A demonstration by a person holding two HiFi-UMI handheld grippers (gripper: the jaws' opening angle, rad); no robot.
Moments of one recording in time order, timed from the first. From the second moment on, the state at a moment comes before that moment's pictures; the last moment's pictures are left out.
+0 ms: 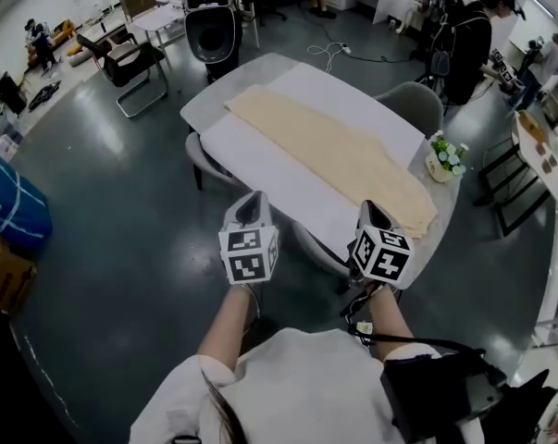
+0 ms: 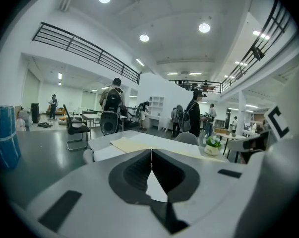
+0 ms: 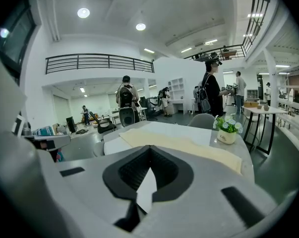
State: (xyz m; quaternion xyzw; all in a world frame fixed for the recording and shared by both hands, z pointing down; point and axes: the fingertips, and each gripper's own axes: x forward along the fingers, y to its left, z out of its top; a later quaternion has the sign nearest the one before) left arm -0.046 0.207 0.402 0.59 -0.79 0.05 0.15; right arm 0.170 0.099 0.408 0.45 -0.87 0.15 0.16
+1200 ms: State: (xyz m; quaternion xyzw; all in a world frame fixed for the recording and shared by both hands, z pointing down) left arm -0.175 -0.120 0.425 0.75 -0.63 0.12 0.17; right arm 0.064 -0.114 0.438 0.62 -0.74 0.21 0.16
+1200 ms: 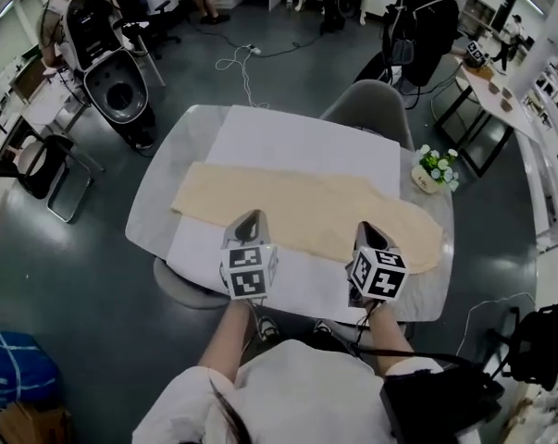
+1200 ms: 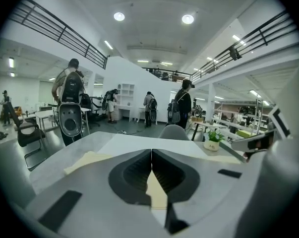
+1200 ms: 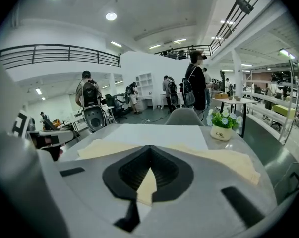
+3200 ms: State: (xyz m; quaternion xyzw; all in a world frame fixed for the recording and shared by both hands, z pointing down) left arm 0.401 -0.062 0.623 0.92 -0.13 0.36 0.13; right arm 0.478 0.041 0.609 0.80 -0.46 0.38 0.11
